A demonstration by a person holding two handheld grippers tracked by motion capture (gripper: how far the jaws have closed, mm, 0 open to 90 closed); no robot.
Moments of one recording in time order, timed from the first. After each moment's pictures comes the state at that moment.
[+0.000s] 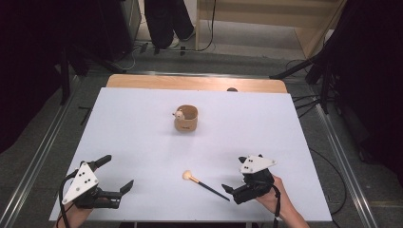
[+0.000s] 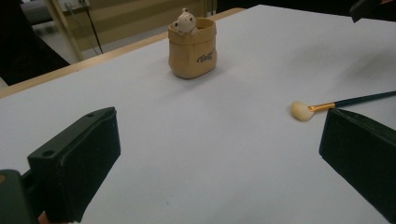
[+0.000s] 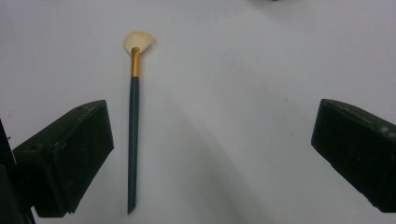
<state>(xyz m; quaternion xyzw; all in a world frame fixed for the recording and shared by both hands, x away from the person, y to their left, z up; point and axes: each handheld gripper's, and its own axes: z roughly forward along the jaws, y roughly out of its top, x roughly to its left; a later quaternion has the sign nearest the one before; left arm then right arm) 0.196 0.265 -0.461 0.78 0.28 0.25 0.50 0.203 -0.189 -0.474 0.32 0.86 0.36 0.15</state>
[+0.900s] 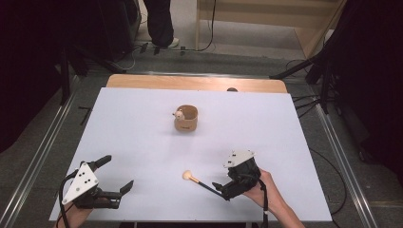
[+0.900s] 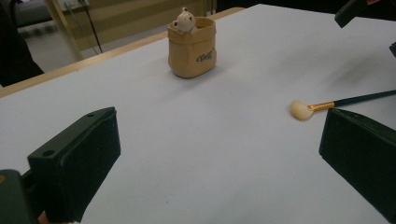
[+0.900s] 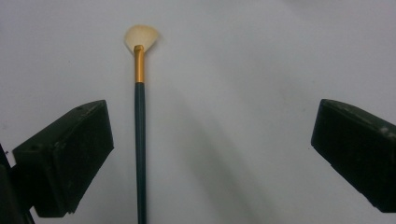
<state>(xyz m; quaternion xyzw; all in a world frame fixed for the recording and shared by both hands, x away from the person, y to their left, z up) 0.195 0.265 -0.462 0.78 0.29 0.24 0.50 0.219 -0.155 -0.465 0.32 0.89 0.30 0.13</state>
